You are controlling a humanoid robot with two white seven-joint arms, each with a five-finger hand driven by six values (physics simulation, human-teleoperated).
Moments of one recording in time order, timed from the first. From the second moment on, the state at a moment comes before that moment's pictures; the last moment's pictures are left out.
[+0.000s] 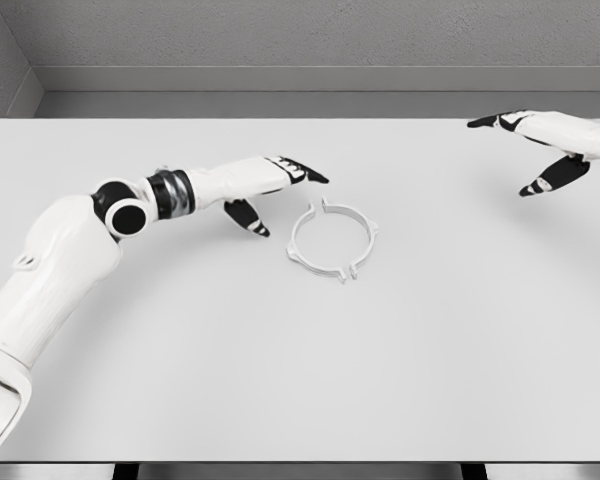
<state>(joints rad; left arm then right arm) -0.79 0.28 -0.71 -0.92 -0.46 -0.61 -0.41 -0.74 -0.76 0.49 -1.04 0.17 -0.61 0.61</state>
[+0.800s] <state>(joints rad) -0.81 0.23 -0.71 -0.86 -0.44 -0.61 -0.40 -0.73 -0.76 0.48 -1.10 0.17 -0.61 0.61</state>
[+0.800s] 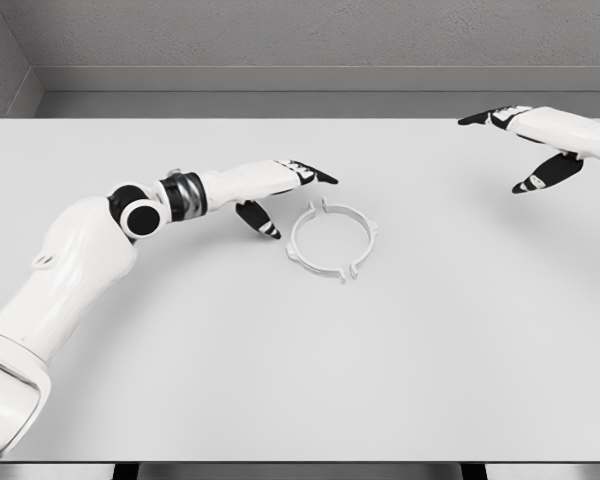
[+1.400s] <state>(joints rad) -0.81 0.20 -0.72 -0.84 -0.44 -0.61 -0.40 -0.69 -0.81 0.46 -1.16 0.13 -0.61 0.61</state>
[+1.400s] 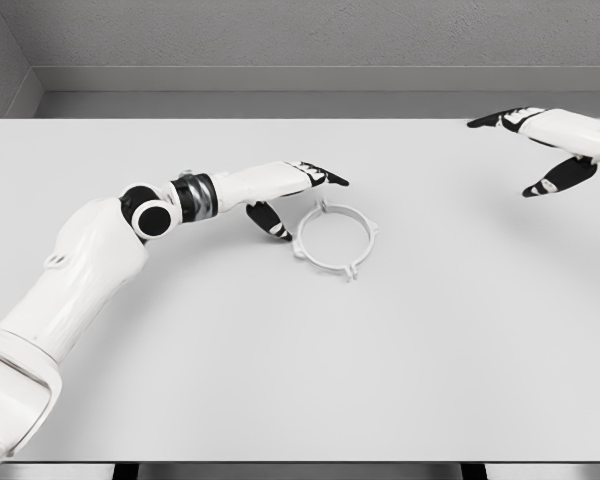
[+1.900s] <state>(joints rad) -0.81 0.19 -0.72 -0.84 -0.44 -0.61 -0.40 -0.69 -0.82 0.46 -1.17 0.13 -0.61 0.61</state>
